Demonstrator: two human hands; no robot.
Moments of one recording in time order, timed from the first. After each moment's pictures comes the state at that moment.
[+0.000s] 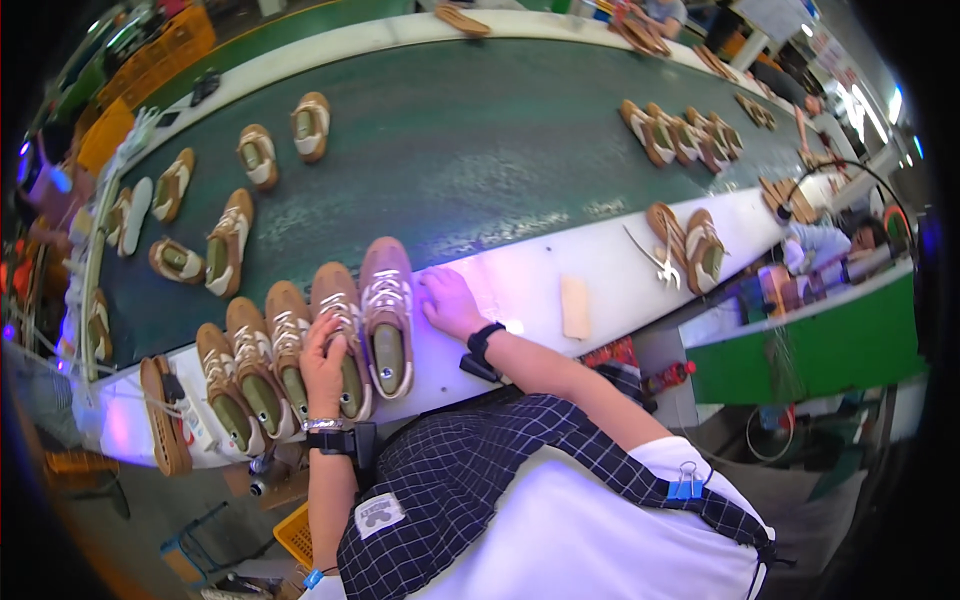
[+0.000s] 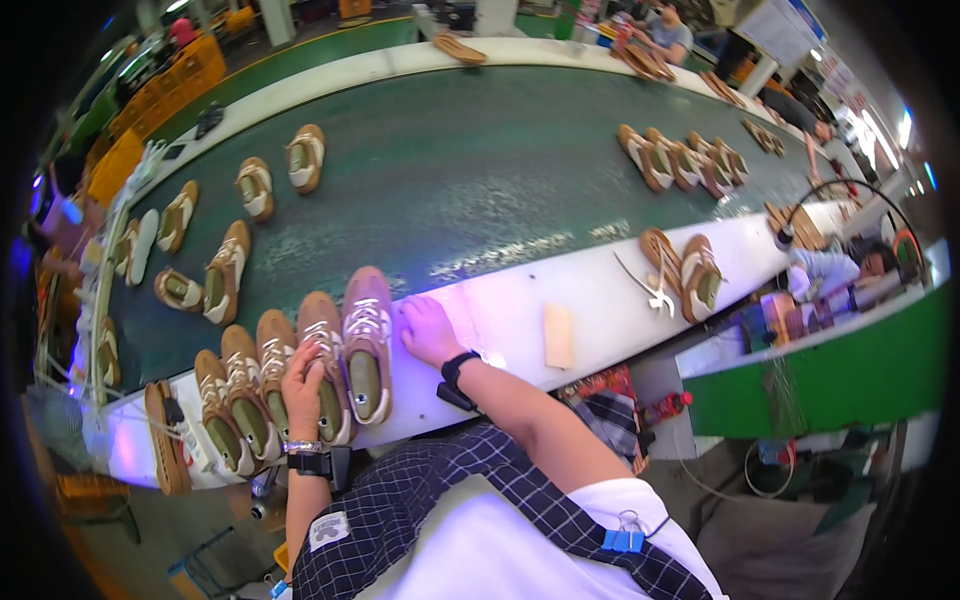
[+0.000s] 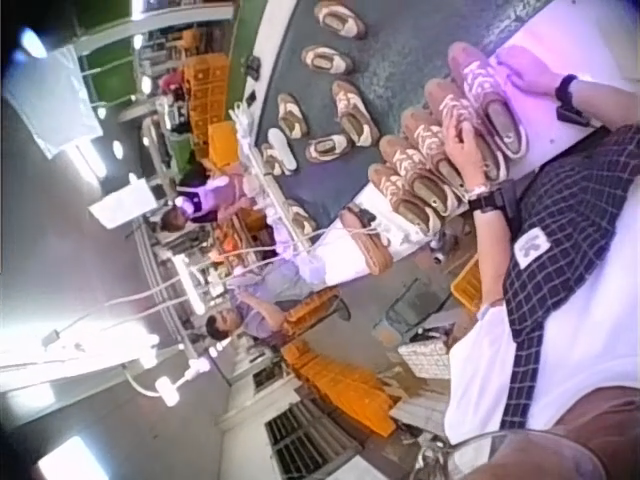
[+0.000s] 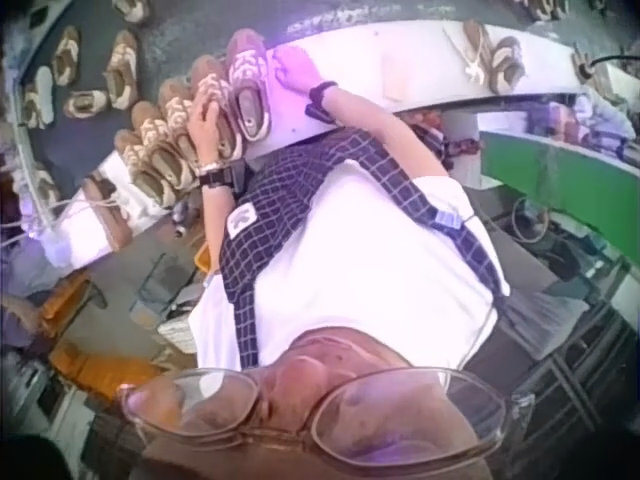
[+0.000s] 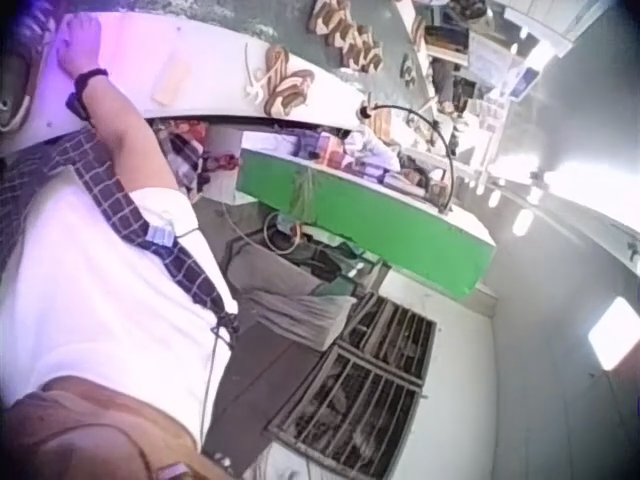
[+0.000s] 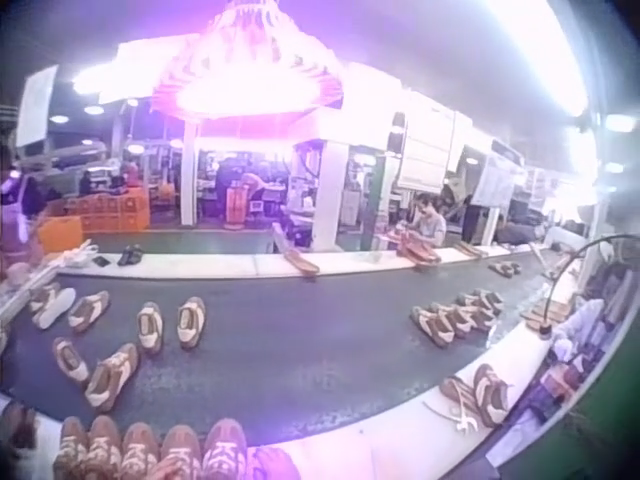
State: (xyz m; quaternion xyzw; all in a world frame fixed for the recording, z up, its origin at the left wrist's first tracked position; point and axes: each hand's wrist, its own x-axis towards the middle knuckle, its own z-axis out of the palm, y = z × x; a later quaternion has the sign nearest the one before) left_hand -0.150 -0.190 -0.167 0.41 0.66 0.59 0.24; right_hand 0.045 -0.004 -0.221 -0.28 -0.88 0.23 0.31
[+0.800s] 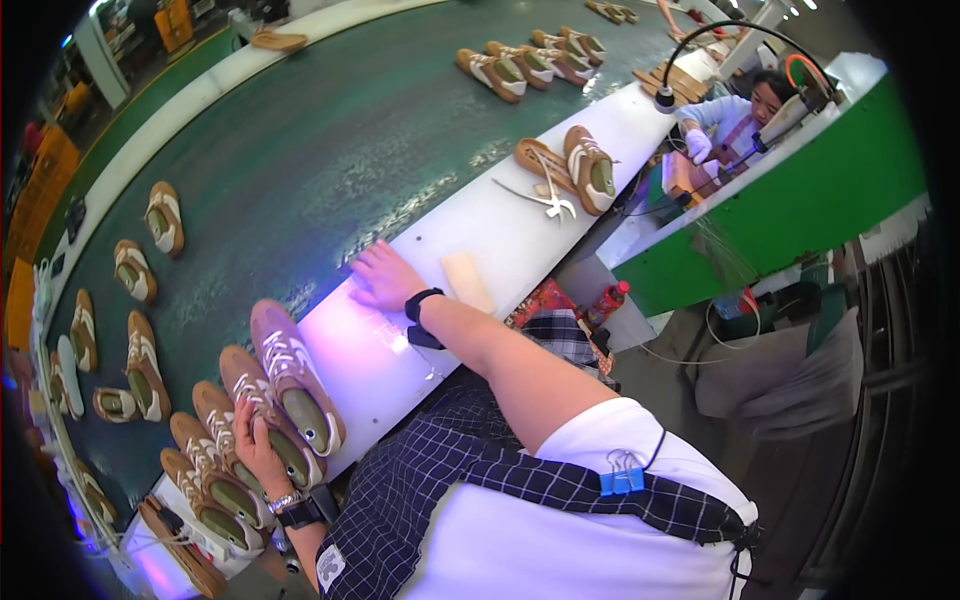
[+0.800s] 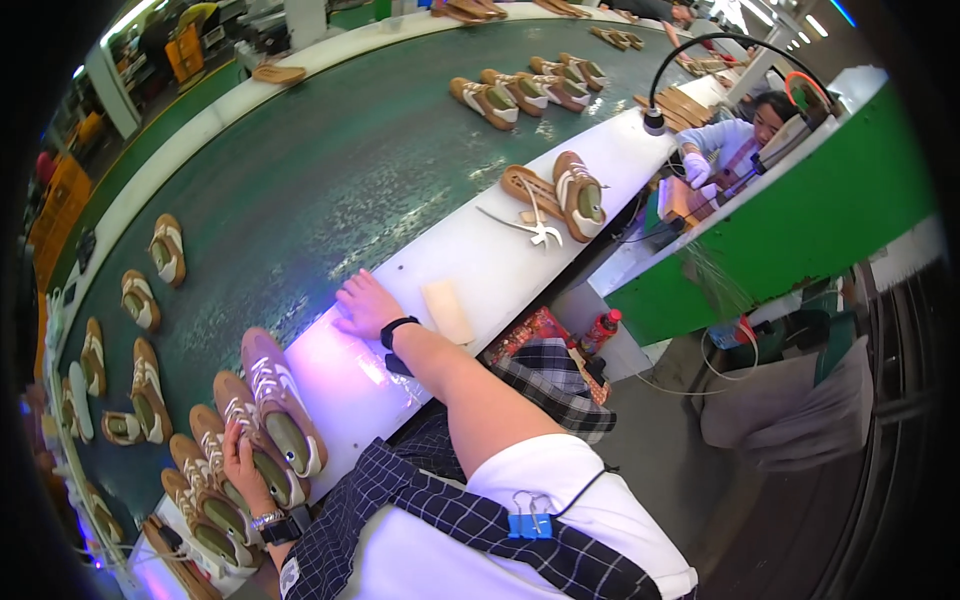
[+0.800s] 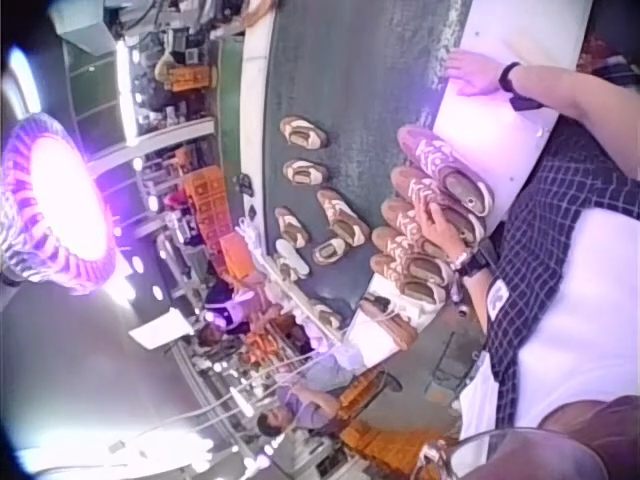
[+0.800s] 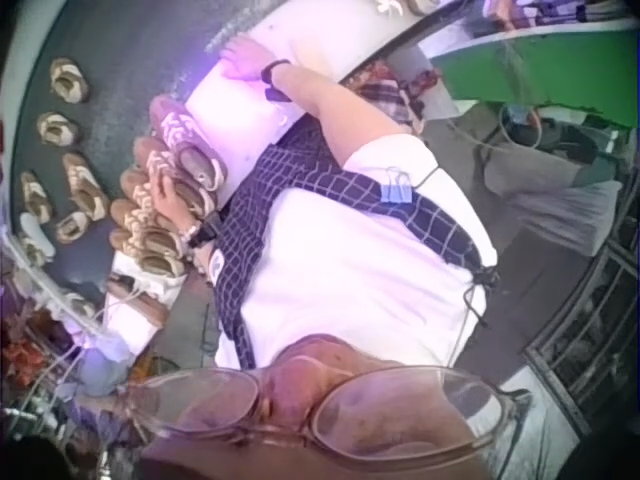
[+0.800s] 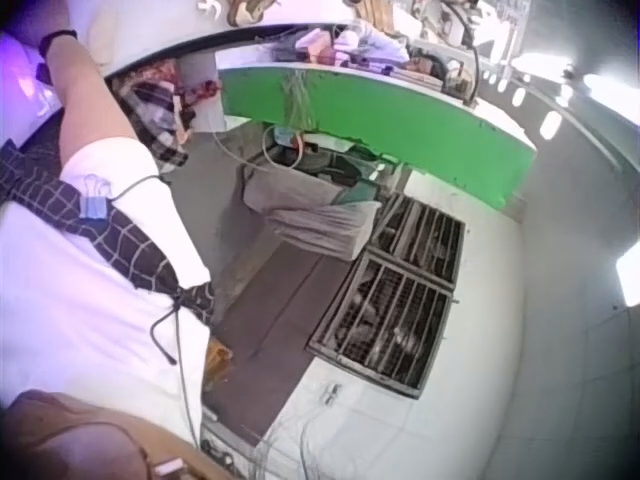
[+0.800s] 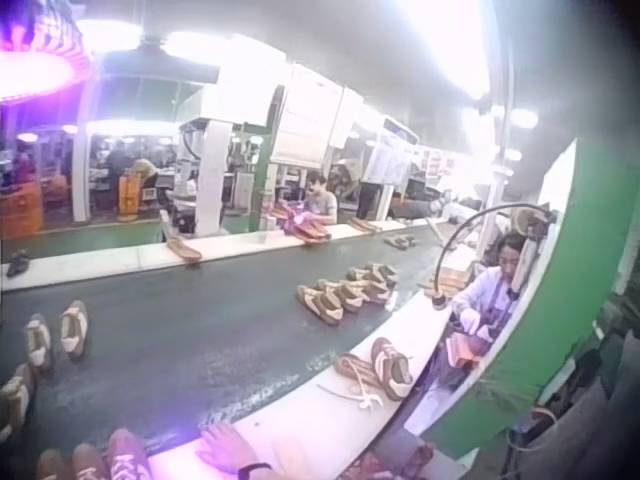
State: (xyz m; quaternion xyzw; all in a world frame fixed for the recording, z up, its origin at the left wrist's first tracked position) left_hand -0.148 -0.187 -0.165 0.41 0.67 0.56 0.26; right_hand 0.134 0.077 -0.227 -0.38 -0.90 0.07 0.22
